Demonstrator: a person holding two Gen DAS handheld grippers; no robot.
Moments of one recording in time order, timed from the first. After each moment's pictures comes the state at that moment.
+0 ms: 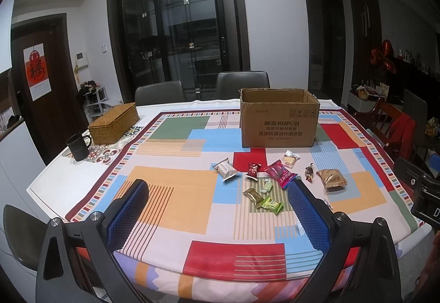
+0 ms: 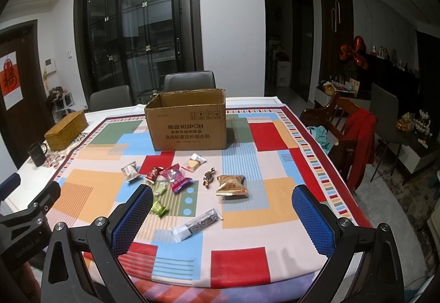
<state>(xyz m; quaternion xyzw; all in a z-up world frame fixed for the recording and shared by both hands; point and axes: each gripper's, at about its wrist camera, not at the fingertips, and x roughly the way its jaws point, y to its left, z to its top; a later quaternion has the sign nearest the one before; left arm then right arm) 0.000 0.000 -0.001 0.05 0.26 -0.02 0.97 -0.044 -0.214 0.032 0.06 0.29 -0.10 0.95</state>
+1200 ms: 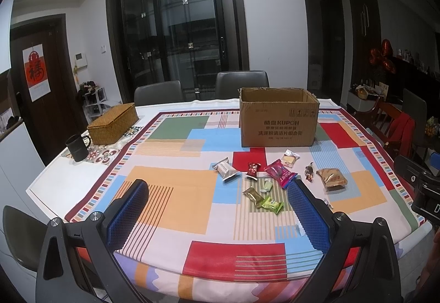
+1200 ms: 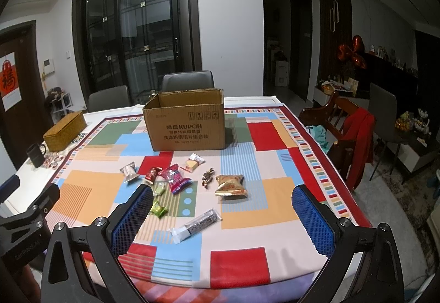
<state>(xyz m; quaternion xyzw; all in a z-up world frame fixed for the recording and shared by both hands) -0.011 -0.005 0.004 0.05 0.26 -0.02 0.96 -0.043 -0.217 0.030 0.06 0.28 -0.10 0.95</state>
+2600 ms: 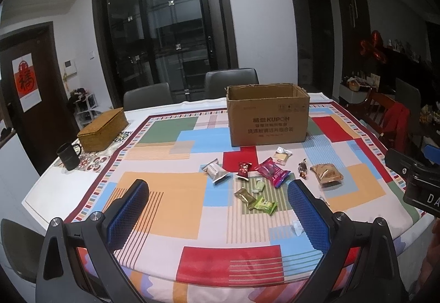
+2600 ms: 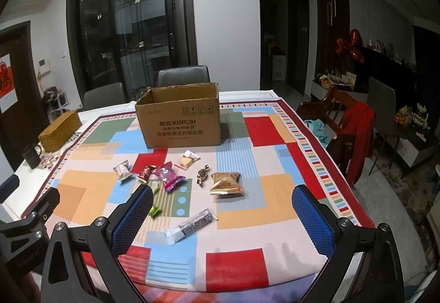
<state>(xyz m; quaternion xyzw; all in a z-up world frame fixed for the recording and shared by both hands) 0.008 -0.022 -0.004 0.08 0.26 -0.04 0.96 -0.042 -0.227 0.019 0.06 0.29 -0.11 0.95</state>
